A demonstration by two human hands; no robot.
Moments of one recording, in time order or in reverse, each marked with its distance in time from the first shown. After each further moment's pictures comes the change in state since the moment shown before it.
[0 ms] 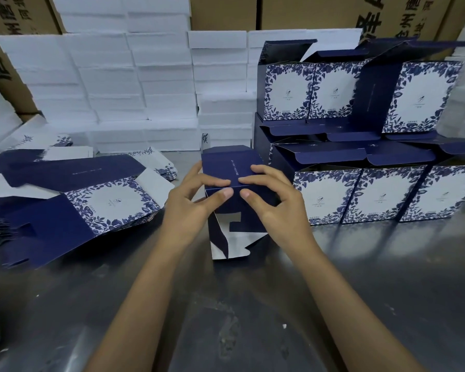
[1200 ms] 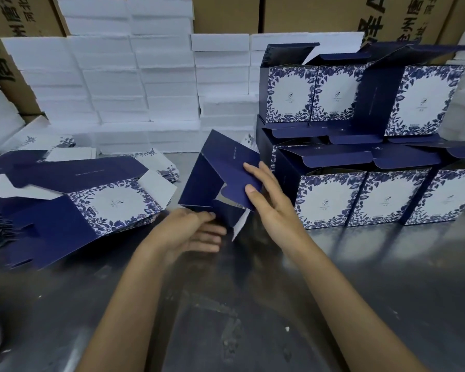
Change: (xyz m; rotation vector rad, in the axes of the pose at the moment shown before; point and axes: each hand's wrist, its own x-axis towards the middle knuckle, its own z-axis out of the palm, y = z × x) left_hand 0.005 -0.018 -0.020 -0.036 -0.117 -0.836; right_hand 0.002 -0.001 0.006 0.135 -0.194 0.153
